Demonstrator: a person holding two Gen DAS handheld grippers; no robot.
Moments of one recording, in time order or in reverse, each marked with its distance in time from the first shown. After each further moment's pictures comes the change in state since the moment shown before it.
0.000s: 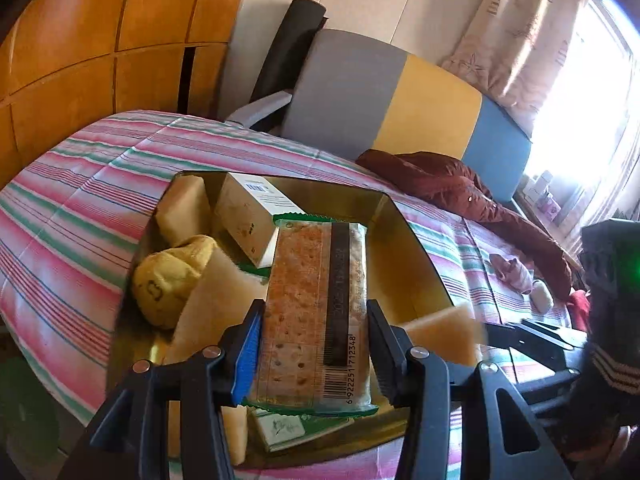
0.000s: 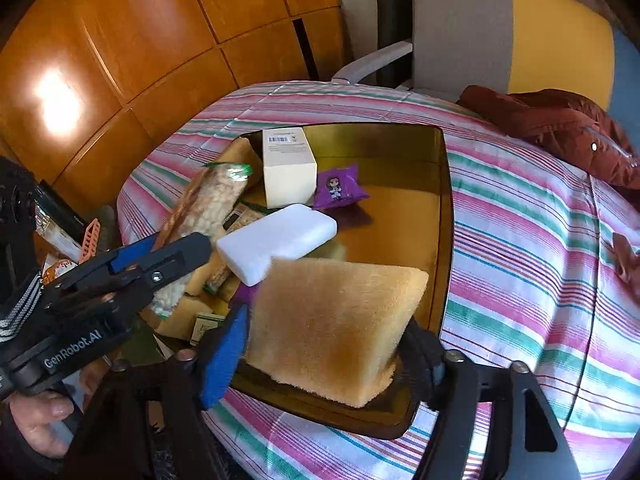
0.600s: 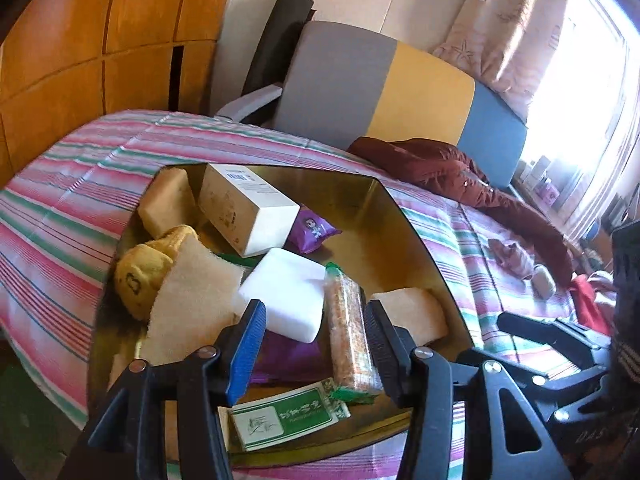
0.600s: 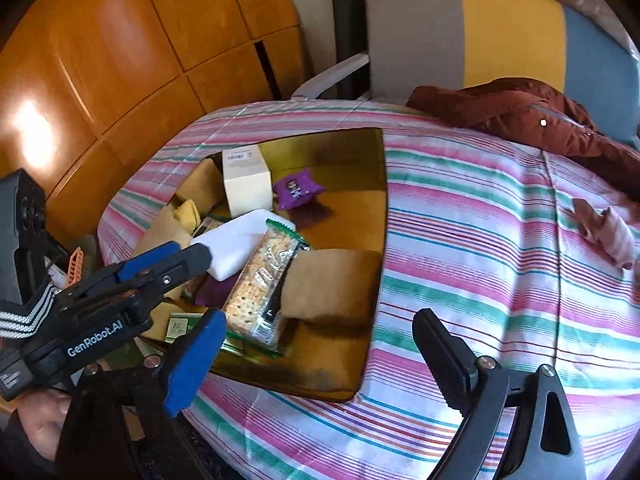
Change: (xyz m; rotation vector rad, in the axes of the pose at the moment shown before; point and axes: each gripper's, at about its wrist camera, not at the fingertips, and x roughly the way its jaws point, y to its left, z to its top) left arm 0.002 -0.012 -0.008 0.049 0.012 0.012; right arm -0.024 -0.019 -0.020 0.098 -0.081 -0.084
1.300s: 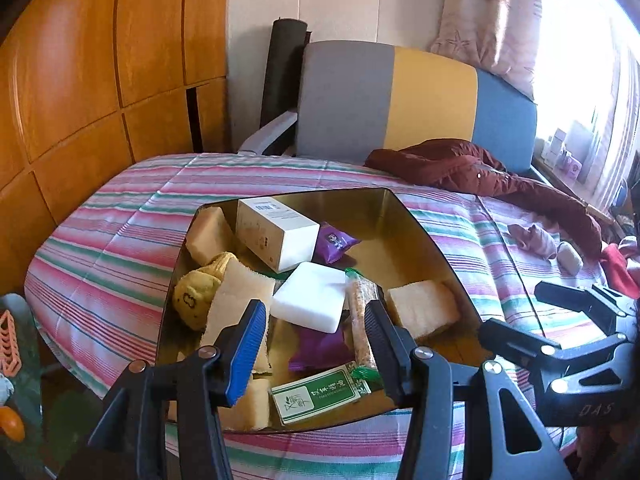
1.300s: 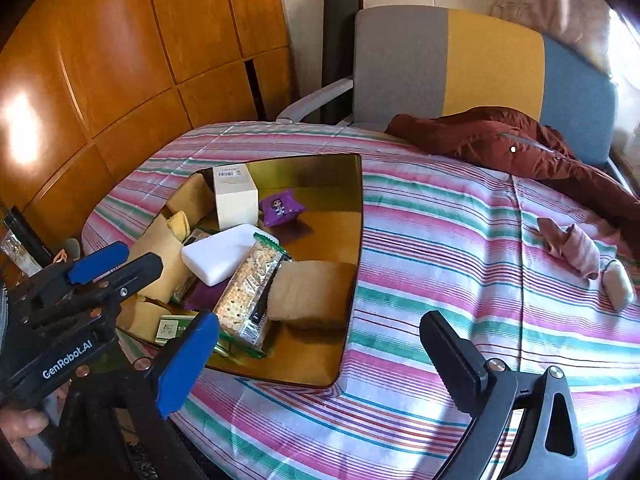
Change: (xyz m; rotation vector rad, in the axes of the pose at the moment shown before) left arm -0.041 -0.024 -0.006 0.129 -0.068 0.165; right arm -0.024 0.006 -0.008 -0.033 -0.083 -0.100
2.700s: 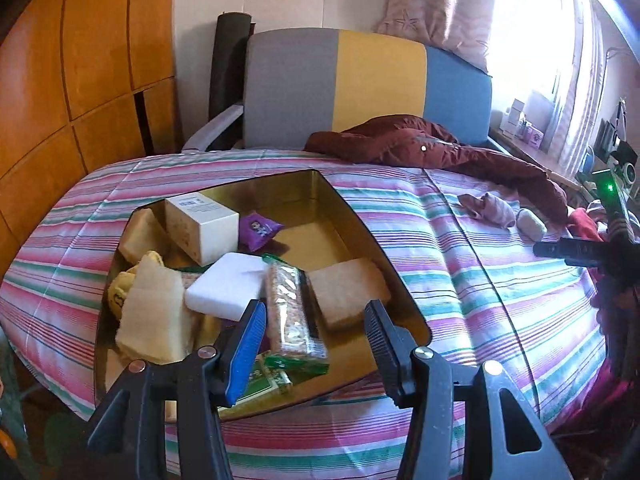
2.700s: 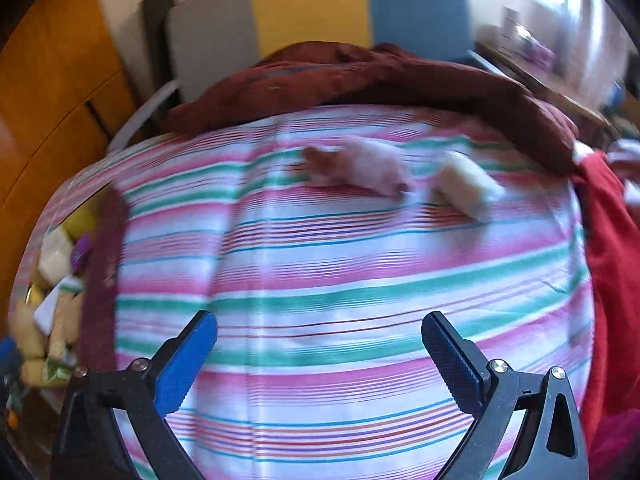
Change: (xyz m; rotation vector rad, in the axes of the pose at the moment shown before) left arm 0.005 -0.053 -0.006 0.104 0.046 -0.134; right arm -0.029 -0.228 -0.026 0.402 0.115 -0.314
